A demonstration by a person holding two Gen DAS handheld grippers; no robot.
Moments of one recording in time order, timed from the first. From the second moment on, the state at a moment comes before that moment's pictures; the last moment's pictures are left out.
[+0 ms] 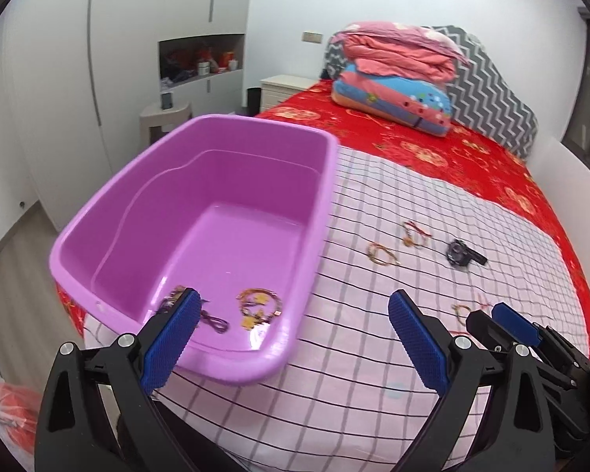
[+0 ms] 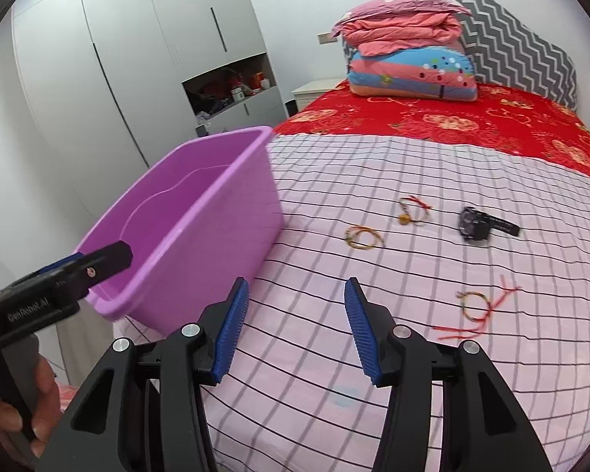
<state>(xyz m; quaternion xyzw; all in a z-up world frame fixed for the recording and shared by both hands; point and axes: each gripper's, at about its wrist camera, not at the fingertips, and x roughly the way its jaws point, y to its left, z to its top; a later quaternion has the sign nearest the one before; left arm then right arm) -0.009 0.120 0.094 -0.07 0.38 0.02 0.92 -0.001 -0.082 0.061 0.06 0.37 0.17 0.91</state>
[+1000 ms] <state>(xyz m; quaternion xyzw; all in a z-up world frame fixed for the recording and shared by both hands) 0.049 0.006 0.020 -0.03 0.43 -0.05 0.90 0.000 -0.221 -0.024 0.10 0.41 0.00 0.91</state>
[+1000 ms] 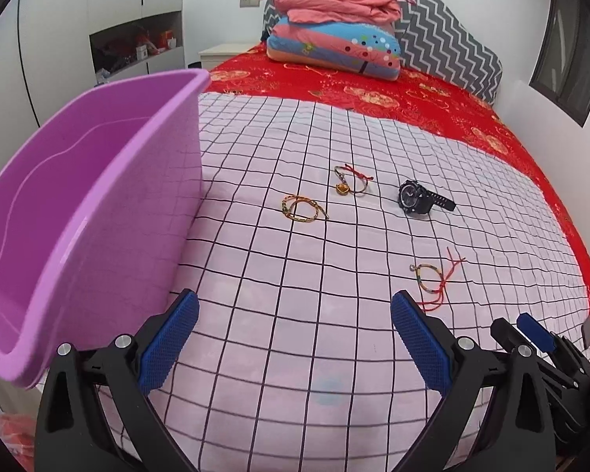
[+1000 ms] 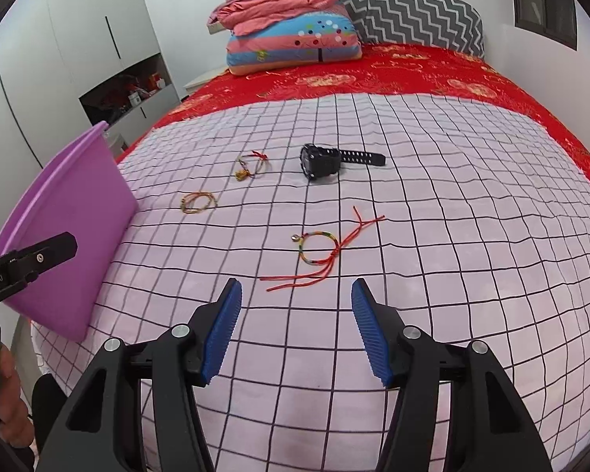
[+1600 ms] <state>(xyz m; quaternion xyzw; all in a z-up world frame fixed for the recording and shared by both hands) 0.152 -0.024 -0.070 0.00 0.48 -0.03 0.88 0.093 -0.239 -0.104 0.09 0.47 -0.03 0.88</state>
